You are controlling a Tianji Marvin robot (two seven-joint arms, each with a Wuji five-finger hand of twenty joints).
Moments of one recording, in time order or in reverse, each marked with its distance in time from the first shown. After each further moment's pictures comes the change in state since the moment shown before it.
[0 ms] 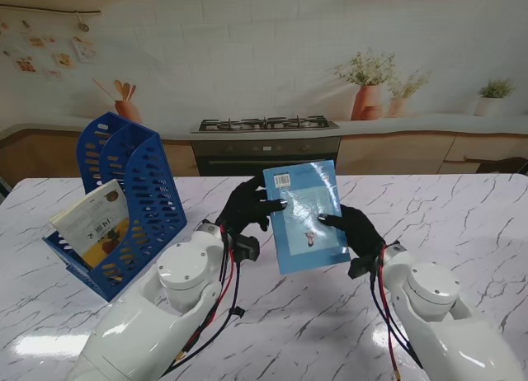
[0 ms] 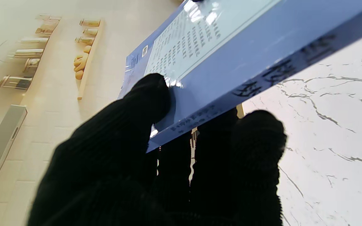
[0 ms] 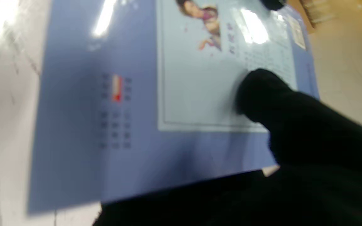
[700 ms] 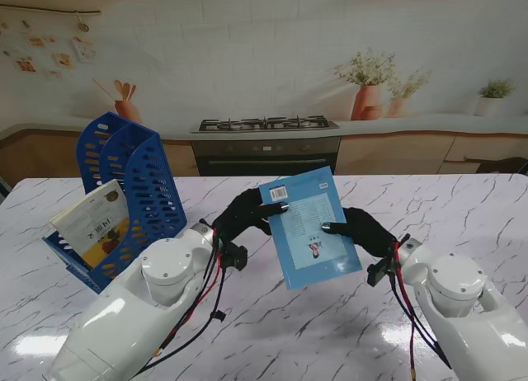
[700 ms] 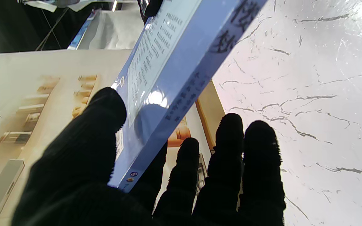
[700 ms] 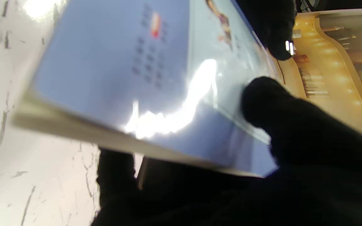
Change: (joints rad) left arm -0.027 0.070 -0.021 0.043 0.054 -0.042 -0.288; right arm 0.004 0.077 0.050 -0.022 -0.156 -0.079 0.261; left_hand -0.201 0.213 -0.220 0.032 -0.042 0.099 -0.651 -0.476 -0.537 0.147 -0.009 -0.556 -0.415 0.153 -0.275 -0.215 -0.580 0.203 -0.253 0.309; right_hand -0.021 0.083 -0.048 0.026 -0.003 0.046 -0.016 0.229 -0.009 -0.040 0.121 0.198 0.025 -0.062 0.258 0.116 0.039 0.000 0.092 0.071
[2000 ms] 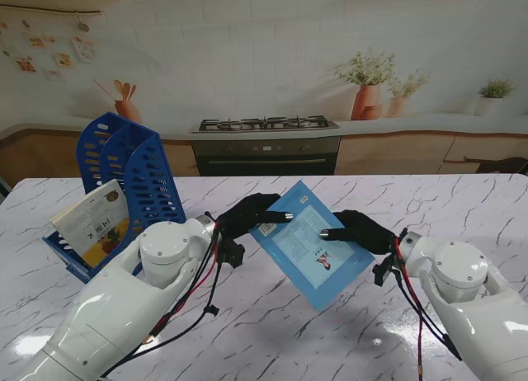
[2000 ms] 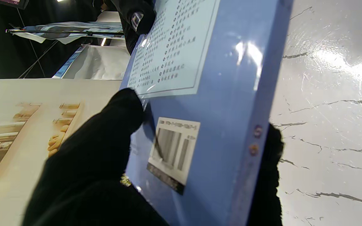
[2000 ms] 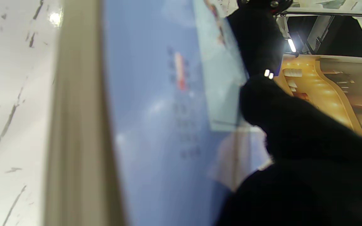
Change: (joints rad) left arm -0.105 0.029 0.040 0.086 -0.051 0.069 -0.191; right arm 0.084 0.041 -0.037 0.081 -0.044 -0.067 0.169; left_hand 0.090 -0.030 0.074 0.000 0.042 0.057 0.349 0.263 0.175 0.055 0.237 0.178 0.356 -0.157 0.383 0.220 0.498 -0.181 0.277 -0.169; right_hand 0.000 0.029 -0.016 0.010 0.004 0.048 0.019 0.025 -0.001 -0.014 0.089 0.038 0.024 -0.011 0.034 0.016 -0.016 0.000 -0.012 0.001
